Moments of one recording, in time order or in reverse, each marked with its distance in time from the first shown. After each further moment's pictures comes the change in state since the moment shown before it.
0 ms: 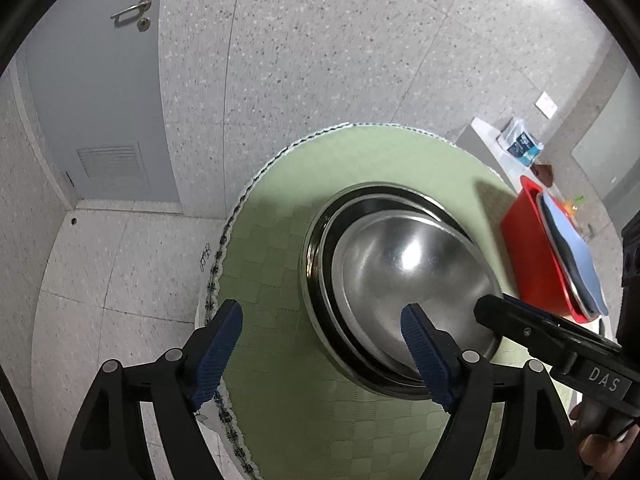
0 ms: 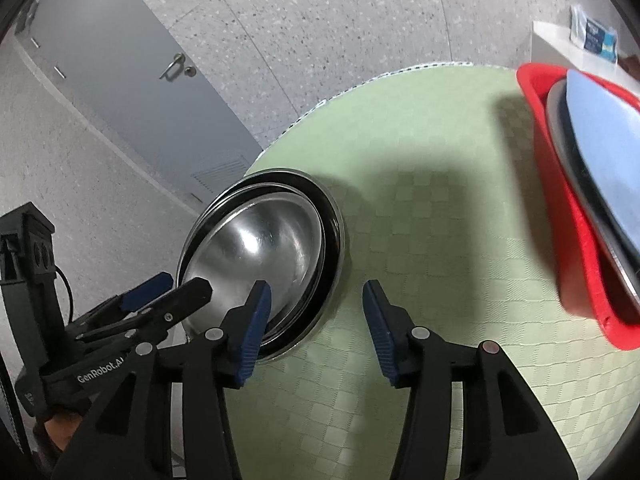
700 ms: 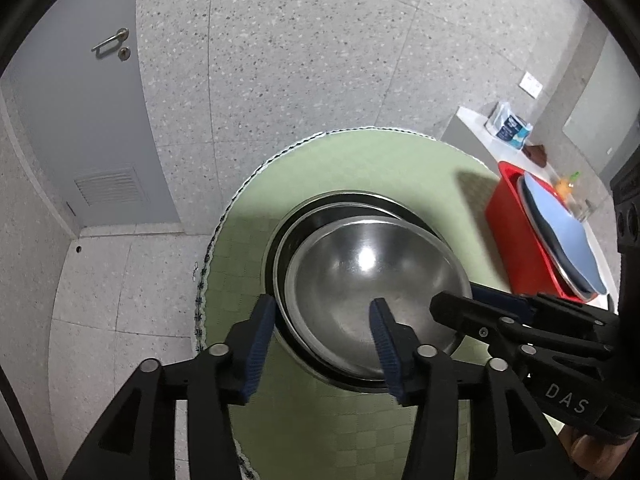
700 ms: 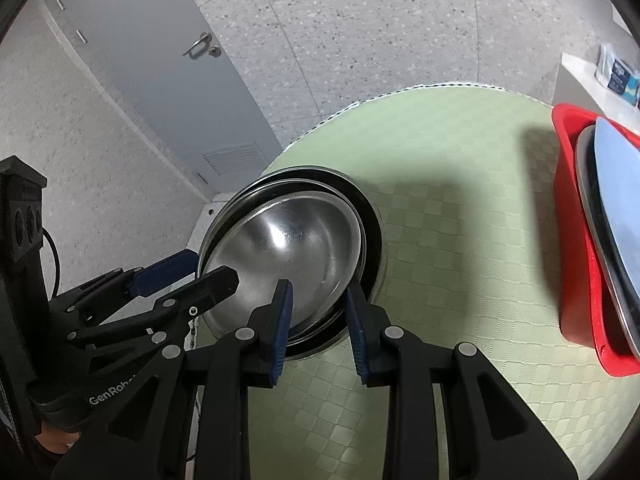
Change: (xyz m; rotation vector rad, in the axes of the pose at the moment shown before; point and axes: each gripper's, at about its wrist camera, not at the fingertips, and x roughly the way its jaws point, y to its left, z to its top) left arm -0.018 -0.028 0.002 0.106 -0.023 0.020; right arm 0.000 0.027 0.001 -0.132 0.018 -0.012
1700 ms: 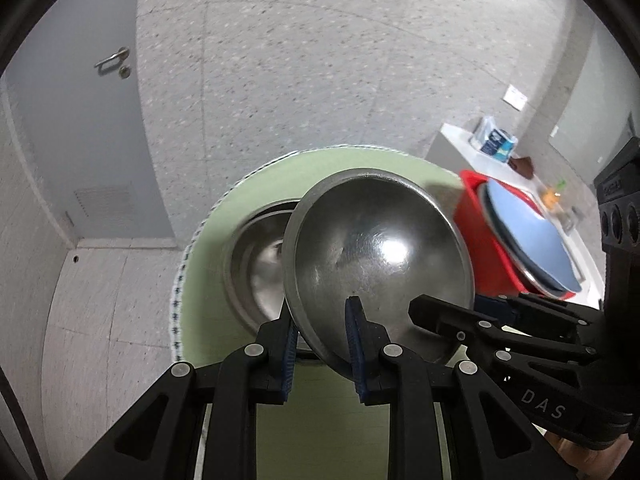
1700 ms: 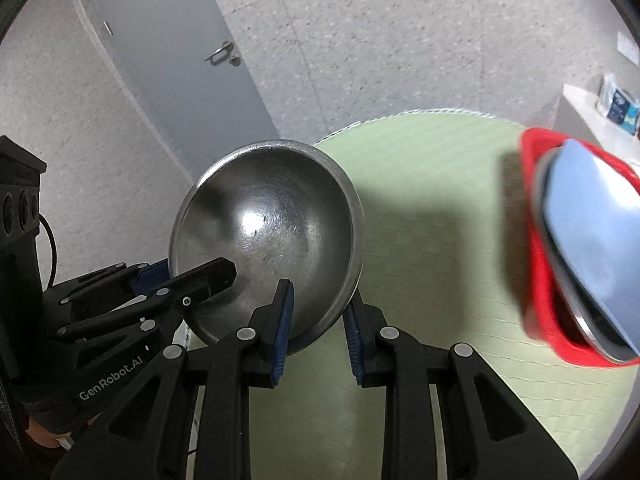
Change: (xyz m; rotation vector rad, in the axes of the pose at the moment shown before) left arm -0.049 -0.021 -0.052 0.002 -0.083 -0.015; right arm -0.034 -0.005 -0.019 -0.083 -0.056 0.016
